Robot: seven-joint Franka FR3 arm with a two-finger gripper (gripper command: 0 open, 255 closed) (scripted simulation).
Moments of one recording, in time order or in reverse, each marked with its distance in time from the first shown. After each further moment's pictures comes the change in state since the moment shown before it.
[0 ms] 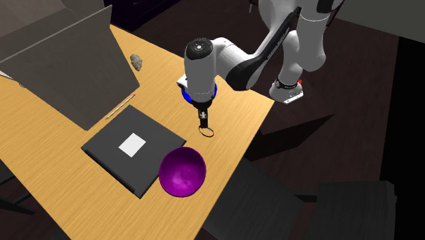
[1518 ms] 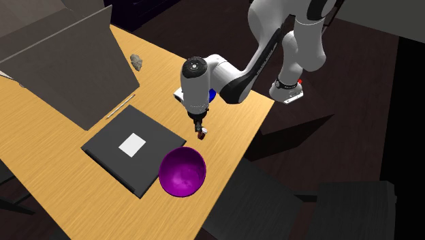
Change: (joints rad) arm 0.018 0.111 -0.012 0.025 -0.051 0.098 0.044
